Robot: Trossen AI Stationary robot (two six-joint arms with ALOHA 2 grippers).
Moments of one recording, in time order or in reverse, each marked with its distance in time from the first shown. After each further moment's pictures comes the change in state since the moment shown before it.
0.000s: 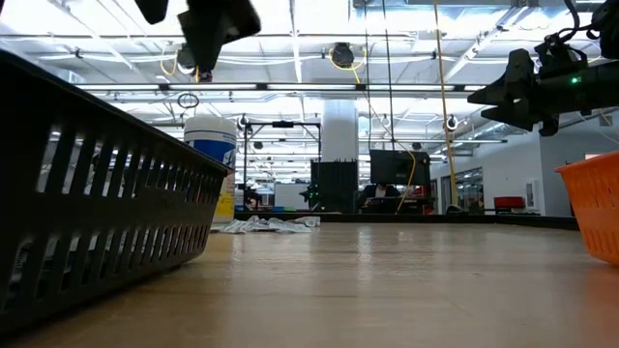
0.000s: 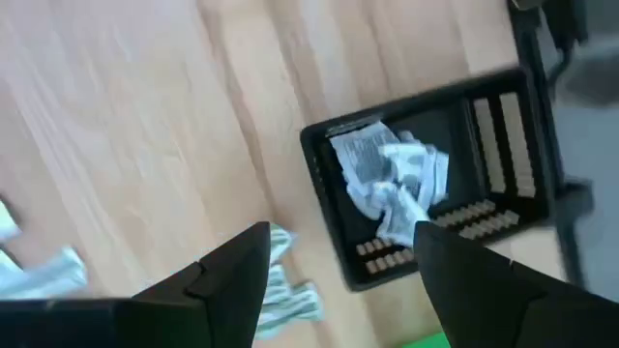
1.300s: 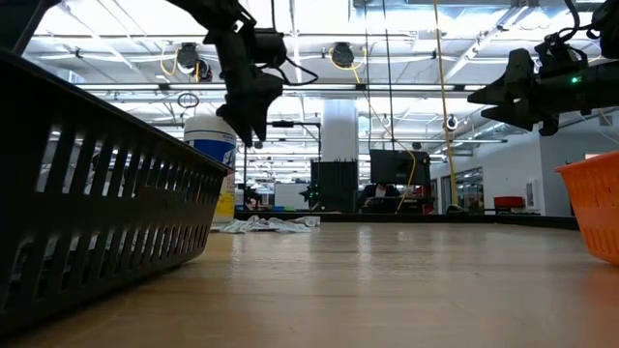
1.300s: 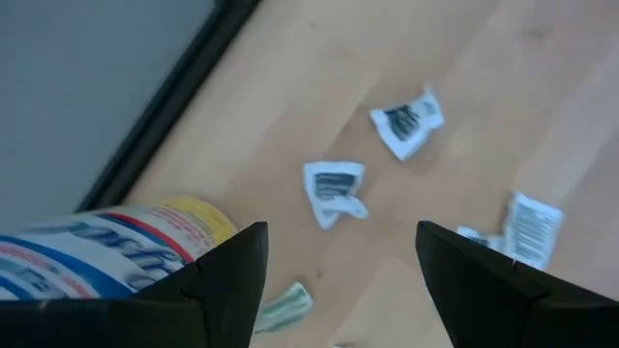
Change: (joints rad) left arm 0.937 0.010 0.024 0.071 -0.095 0.019; right arm 0.000 0.000 0.000 0.000 0.000 0.000
